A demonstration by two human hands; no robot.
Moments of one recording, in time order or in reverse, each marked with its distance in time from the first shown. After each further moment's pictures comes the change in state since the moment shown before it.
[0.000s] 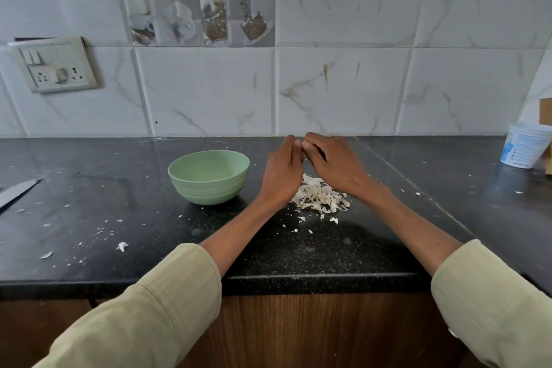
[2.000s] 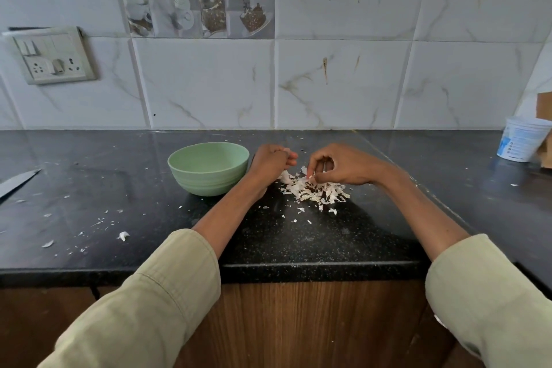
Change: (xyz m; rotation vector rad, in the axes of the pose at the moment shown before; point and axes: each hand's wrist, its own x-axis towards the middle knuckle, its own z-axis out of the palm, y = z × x) left_hand 0.016 -0.022 -0.019 -0.110 -0.104 -0.410; right_hand -0.002 0.034 -0.022 0.053 -0.609 0.087
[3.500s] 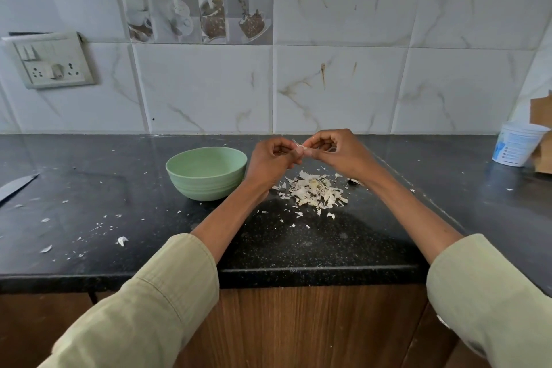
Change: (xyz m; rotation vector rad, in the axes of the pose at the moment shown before) left_hand 0.001 0.004 0.001 -0.192 -0.004 0.202; right_hand 0.006 -0.009 -0.001 0.370 0.438 -0.001
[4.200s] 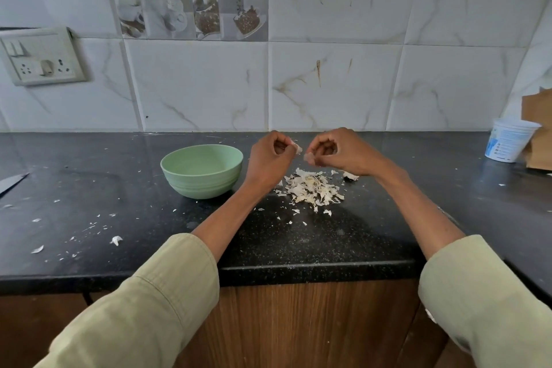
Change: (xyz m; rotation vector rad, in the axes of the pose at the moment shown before) left_hand -0.003 0.000 0.006 0.200 0.071 0.088; right_hand -0.004 -0.001 -0.018 -0.189 -0.184 0.009
